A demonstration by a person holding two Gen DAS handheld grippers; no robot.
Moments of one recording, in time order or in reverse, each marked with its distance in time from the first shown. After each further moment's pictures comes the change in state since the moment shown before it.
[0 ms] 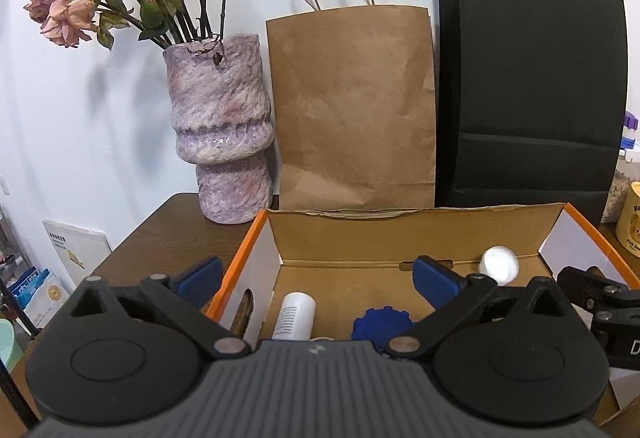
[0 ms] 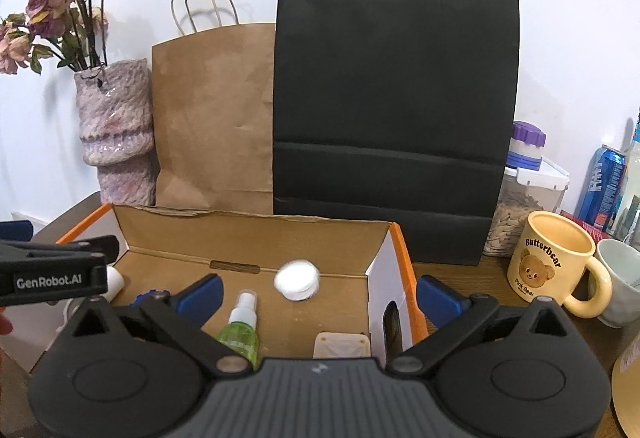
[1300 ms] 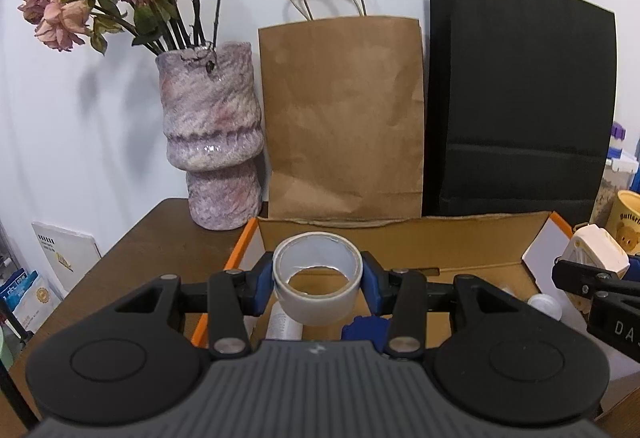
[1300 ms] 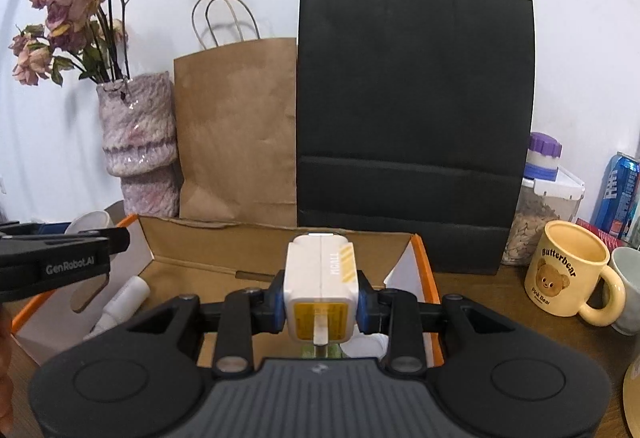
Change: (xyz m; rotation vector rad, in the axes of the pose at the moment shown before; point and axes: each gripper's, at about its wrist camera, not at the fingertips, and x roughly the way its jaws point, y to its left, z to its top) left arm -0.004 0.002 0.007 -0.006 -0.004 -0.044; right arm -0.005 0.004 0.002 -0.001 -0.014 0.054
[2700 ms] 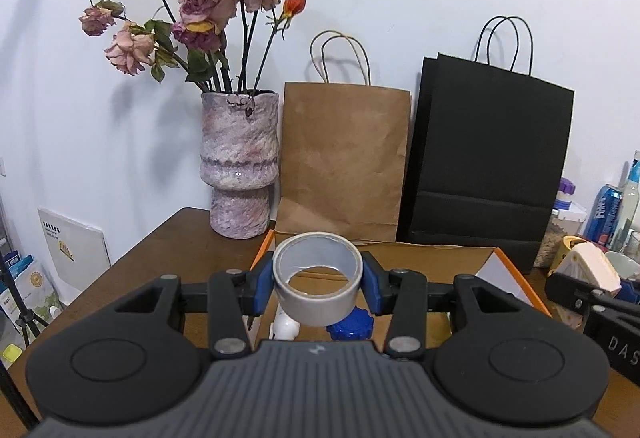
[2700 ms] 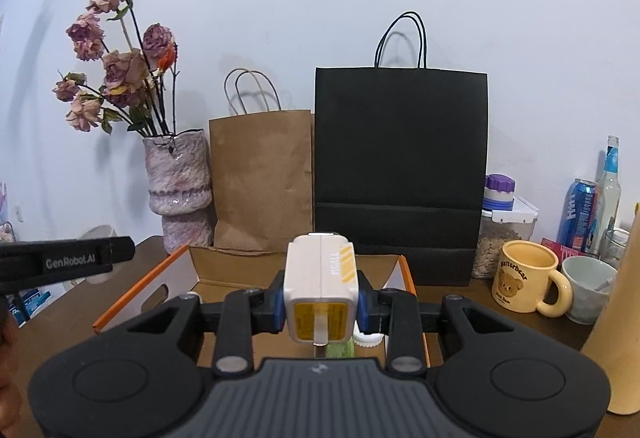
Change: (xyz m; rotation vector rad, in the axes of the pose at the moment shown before) left arm -0.108 0.019 -0.005 -0.112 -0.095 -0.043; right arm -0.120 0.015 -0.009 0.022 -0.146 0.005
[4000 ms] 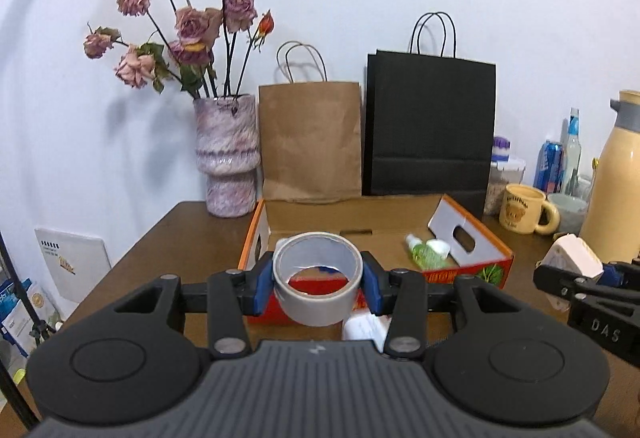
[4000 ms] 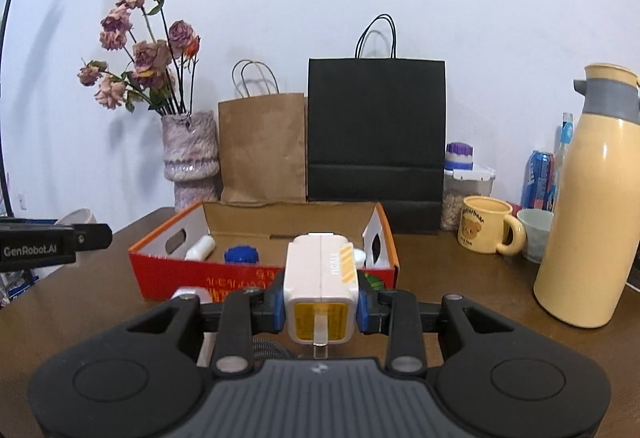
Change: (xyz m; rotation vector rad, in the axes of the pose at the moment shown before) left arm -0.117 0.011 -0.050 0.115 -0.018 -0.090; right arm -0.113 0.005 -0.069 0.006 -0.002 -0.037
